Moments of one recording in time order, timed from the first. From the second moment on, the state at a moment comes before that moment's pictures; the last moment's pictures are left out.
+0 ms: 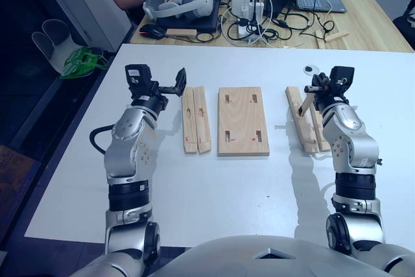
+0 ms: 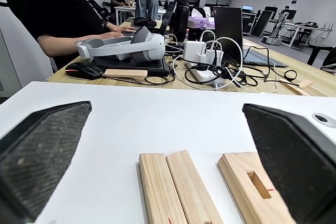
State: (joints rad) left arm -0.25 0.24 0.19 -0.14 -0.30 0.46 -0.17; right arm -0.33 -0.15 -0.14 -0.05 0.22 0.56 -0.01
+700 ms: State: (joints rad) left arm -0.24 0.23 0.18 -0.17 -0.30 0.49 -0.16; right arm -0.39 -0.27 -0.08 0.18 0.20 0.38 0.32
